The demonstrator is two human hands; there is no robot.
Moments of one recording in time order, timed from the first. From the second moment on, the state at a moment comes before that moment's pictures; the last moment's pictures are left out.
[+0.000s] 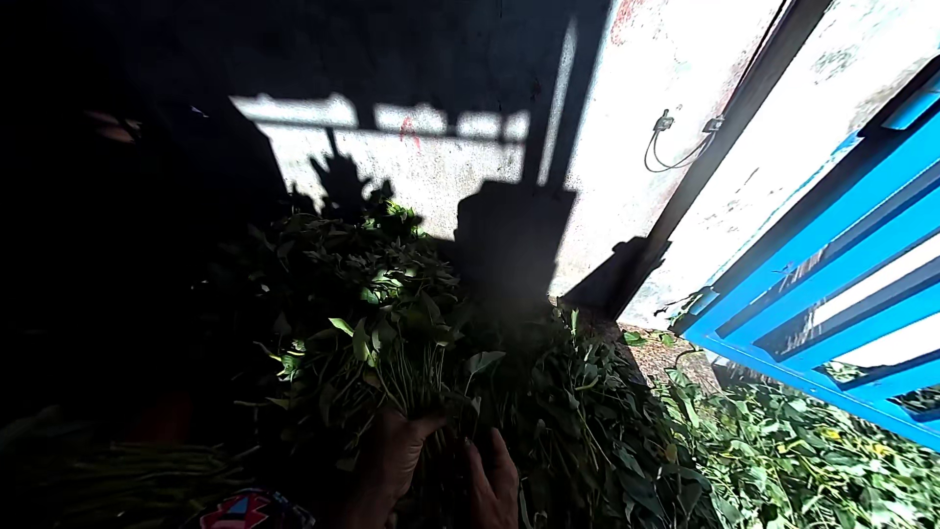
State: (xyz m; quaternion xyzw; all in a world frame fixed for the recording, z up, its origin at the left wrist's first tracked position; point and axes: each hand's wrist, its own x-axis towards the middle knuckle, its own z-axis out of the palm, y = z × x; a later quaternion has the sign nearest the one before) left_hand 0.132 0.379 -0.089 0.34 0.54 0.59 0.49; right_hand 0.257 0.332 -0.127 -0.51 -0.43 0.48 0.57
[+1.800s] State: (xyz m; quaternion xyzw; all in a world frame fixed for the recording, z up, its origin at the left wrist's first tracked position) left_hand 0.100 0.390 -0.047 0.25 0.55 0.77 0.21; right_hand 0.444 0.305 -0.260 -0.58 -0.35 0.71 0.20
